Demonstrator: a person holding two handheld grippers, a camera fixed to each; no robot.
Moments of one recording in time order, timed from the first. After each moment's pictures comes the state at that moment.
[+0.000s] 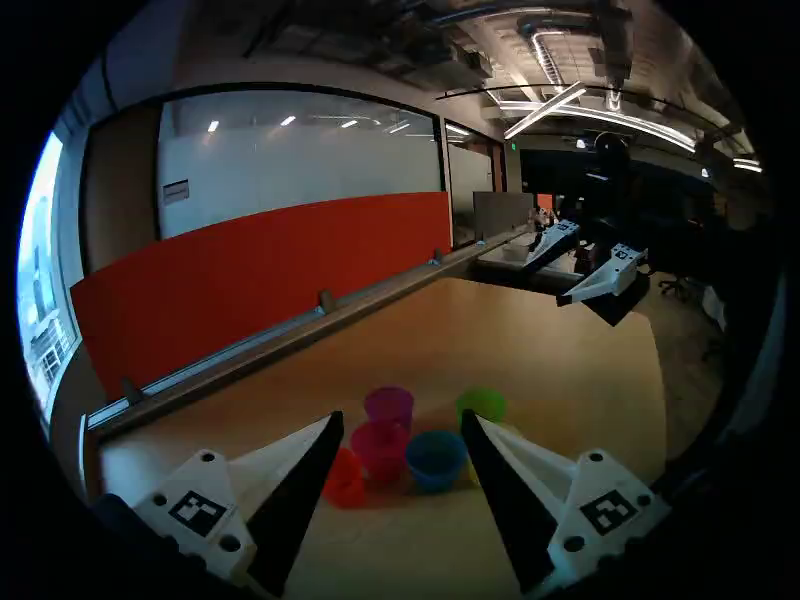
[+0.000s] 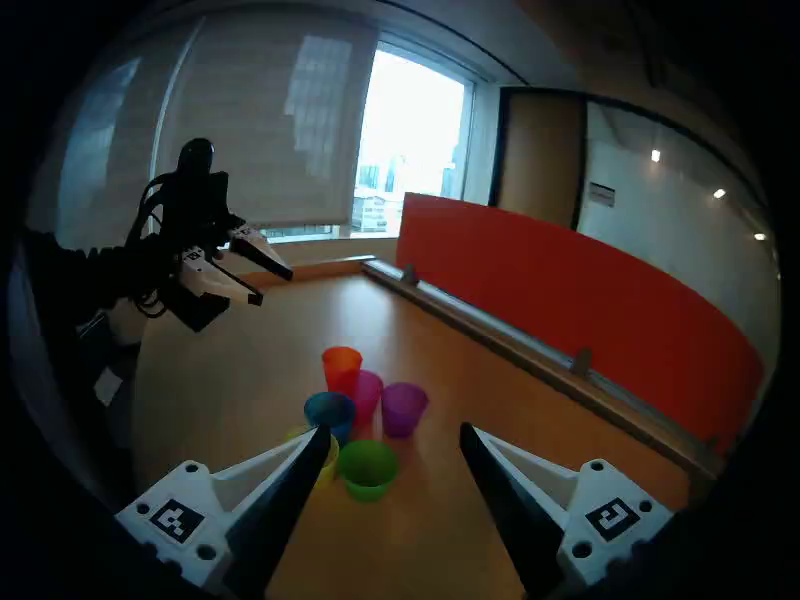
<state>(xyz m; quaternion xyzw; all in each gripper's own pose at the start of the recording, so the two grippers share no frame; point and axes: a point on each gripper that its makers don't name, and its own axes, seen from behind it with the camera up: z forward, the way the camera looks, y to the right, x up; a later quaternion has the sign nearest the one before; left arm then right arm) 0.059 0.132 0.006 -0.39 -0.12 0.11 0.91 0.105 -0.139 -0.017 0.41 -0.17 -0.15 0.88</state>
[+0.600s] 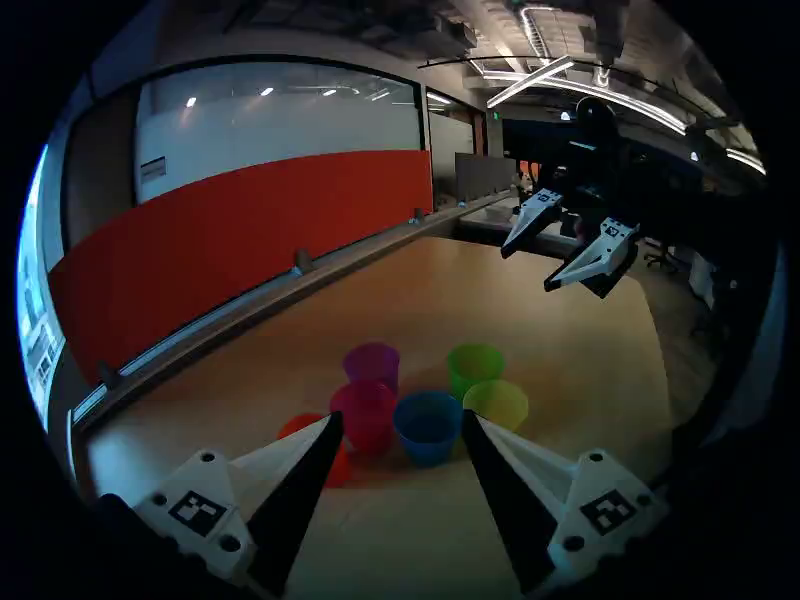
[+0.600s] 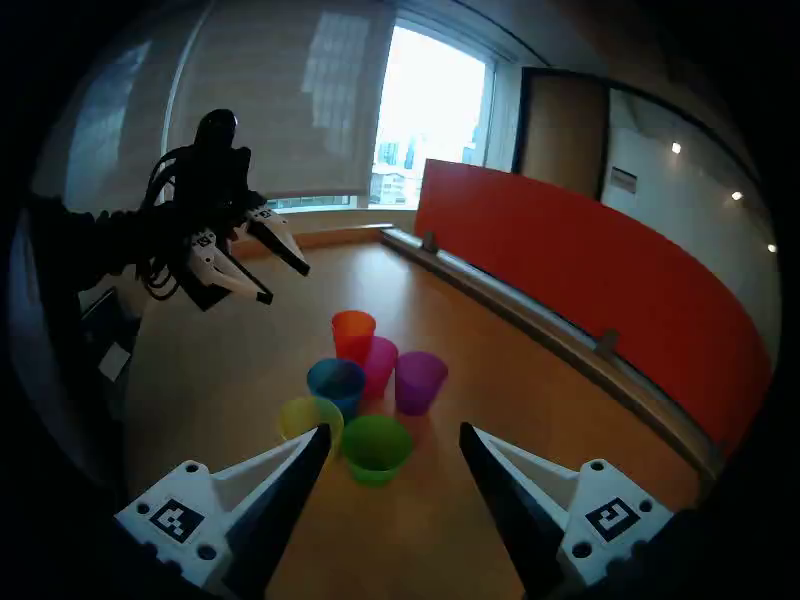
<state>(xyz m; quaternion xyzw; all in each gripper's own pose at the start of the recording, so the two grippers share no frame) 0.000 0.145 0.014 -0.42 -0.17 0.14 0.88 0.052 -0.151 -0.008 0.43 -0.20 -0.17 0.86</state>
